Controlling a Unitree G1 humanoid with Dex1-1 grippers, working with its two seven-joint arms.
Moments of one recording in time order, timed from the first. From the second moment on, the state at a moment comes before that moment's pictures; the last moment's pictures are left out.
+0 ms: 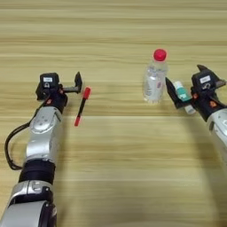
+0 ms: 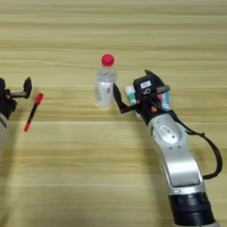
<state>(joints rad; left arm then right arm) -0.34 0.14 0.18 0.48 -0.16 -0.12 -0.12 -0.12 -0.22 0.05 -0.29 0.02 0.28 0.23</state>
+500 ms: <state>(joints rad) -0.34 0.14 0.18 0.48 -0.16 -0.12 -0.12 -0.17 -0.18 0.10 -0.24 0.05 0.27 0.27</state>
